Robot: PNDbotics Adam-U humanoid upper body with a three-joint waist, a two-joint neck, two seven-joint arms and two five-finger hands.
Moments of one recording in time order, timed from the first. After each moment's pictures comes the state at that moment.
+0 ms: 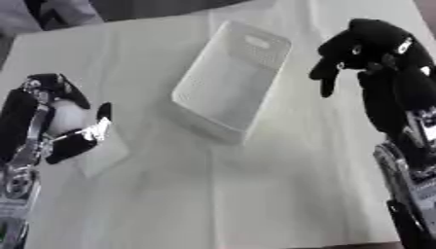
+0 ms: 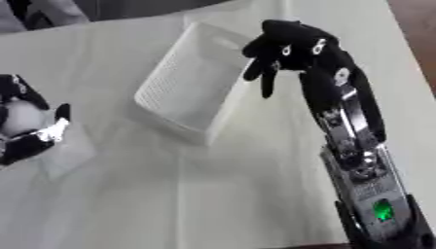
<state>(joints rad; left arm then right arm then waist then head) 0.02 0.42 0.14 -1.93 -0.78 -0.14 0.20 -0.38 -0.19 0.30 -1.98 0.09 -0.50 0.24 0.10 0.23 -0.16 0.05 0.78</state>
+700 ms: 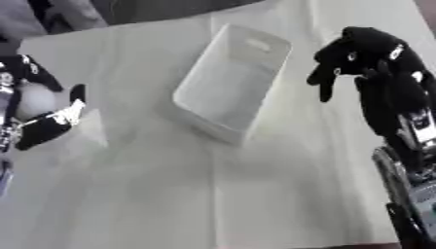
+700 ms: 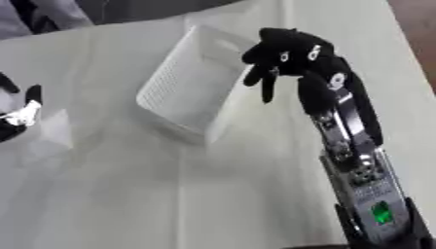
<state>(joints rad) 0.00 0.54 0.17 -1.91 -0.57 -0.12 0.24 -0.36 -0.19 0.30 -1.97 0.11 -0.50 0.25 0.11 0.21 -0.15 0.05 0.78</state>
